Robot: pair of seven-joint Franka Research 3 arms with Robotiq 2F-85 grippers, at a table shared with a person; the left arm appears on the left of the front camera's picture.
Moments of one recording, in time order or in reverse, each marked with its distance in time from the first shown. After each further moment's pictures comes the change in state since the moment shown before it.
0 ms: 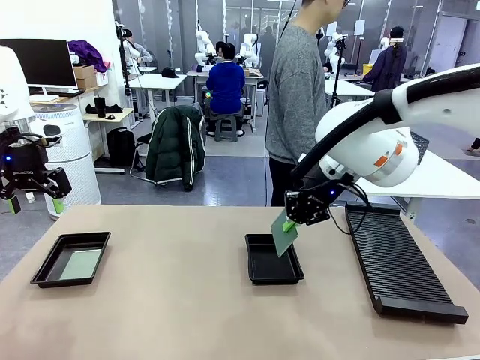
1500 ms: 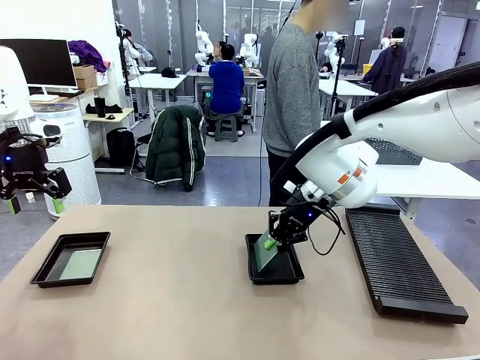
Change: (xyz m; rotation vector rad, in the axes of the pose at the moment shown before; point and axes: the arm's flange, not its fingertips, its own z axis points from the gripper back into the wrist) left arm 0.000 0.000 0.000 0.000 0.000 0.000; right arm 0.036 -0.026 -0.090 0.098 0.087 -0.092
